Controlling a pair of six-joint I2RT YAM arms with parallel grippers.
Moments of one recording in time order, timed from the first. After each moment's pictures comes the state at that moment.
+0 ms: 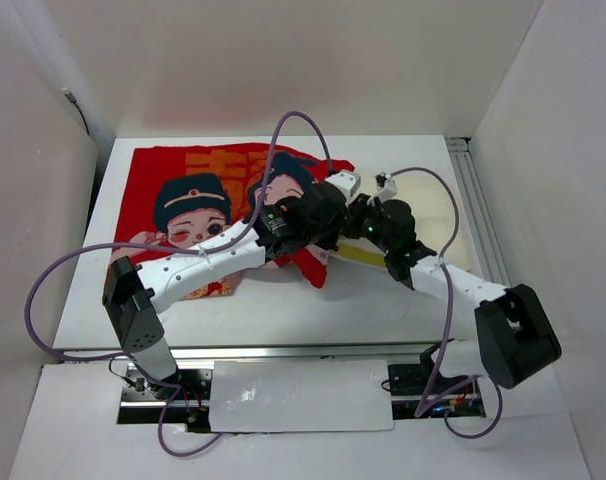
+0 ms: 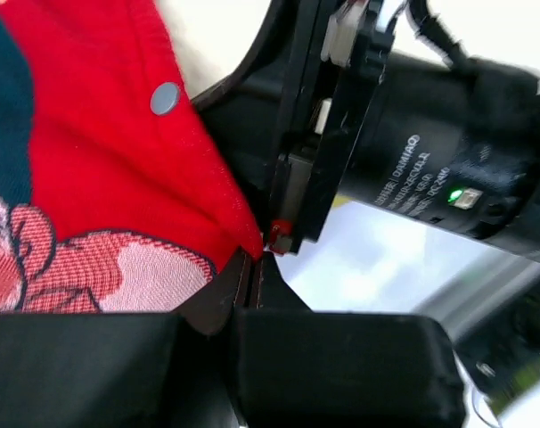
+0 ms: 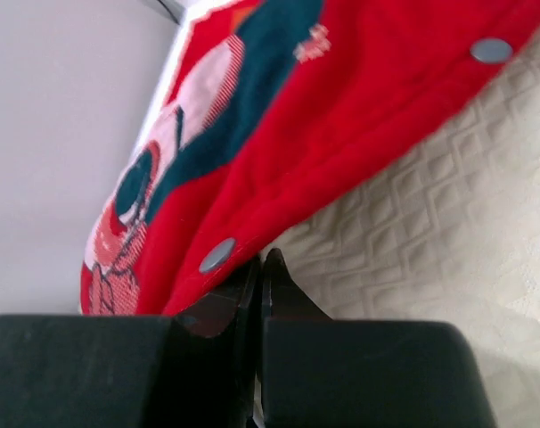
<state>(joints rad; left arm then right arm) -0.96 1.70 1.61 -0.59 -0.25 -0.37 0.44 1.33 0.68 0.44 -0.18 0.71</state>
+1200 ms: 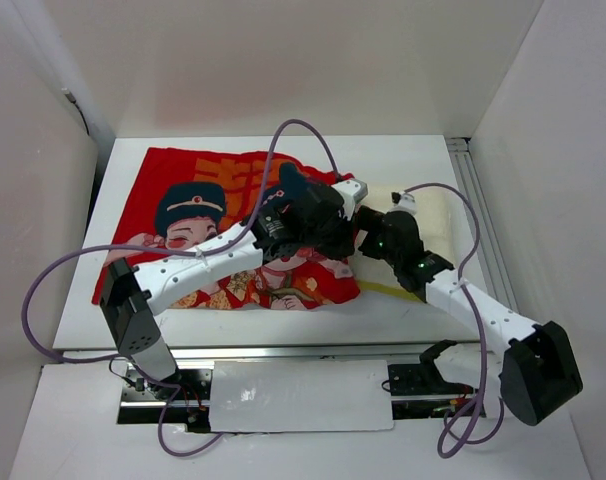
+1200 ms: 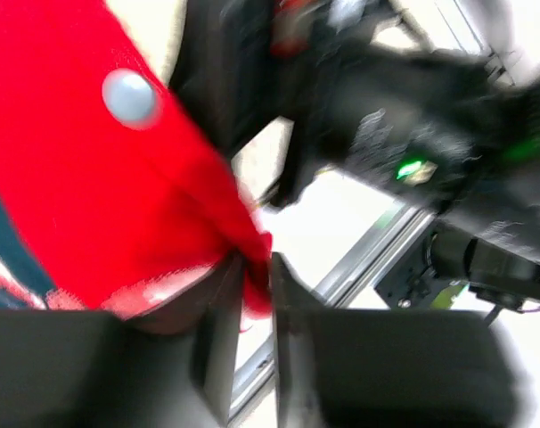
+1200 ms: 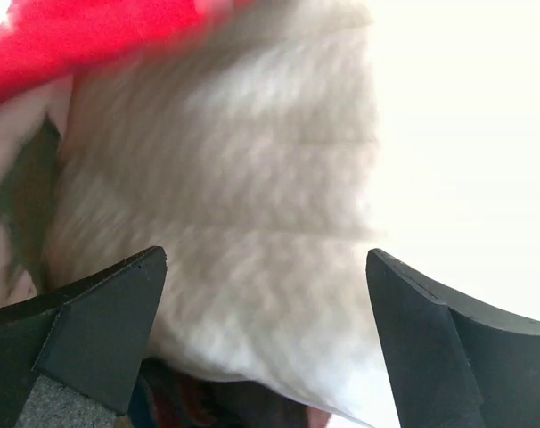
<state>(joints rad) -0.97 1.67 1.58 -0.54 0.01 -0.42 0.48 1.12 0.63 0.02 0.12 0.70</state>
